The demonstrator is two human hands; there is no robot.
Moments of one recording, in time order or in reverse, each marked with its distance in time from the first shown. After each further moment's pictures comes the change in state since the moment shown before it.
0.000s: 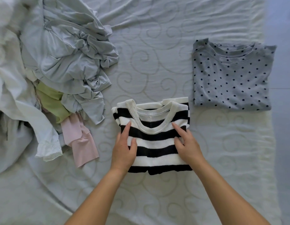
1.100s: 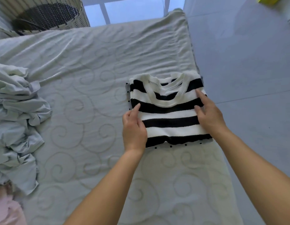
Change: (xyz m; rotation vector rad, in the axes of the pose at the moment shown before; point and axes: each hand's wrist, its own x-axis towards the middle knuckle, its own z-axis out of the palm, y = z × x) left_hand 0.132 0.208 0.184 -0.071 0.079 0.248; right_hand 0.154 0.065 -0.267 -0.089 0.407 -0.066
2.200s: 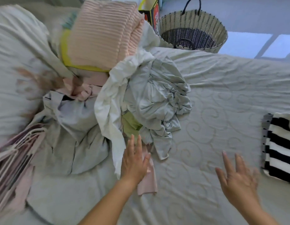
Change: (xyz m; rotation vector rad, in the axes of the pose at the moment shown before) left_hand -0.114 -0.213 -0.376 0.594 0.033 -0.196; right_hand -0.221 -0.208 0.196 -0.627 -0.250 -0.177
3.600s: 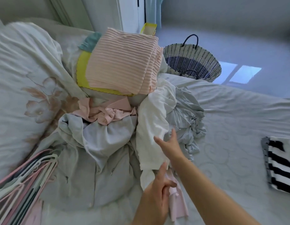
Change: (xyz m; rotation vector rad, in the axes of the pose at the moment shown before) left_hand -0.038 -0.062 -0.146 -0.809 0.086 0.427; right_hand 0.018 -0.358 -0.050 1.113 -0.242 0.008
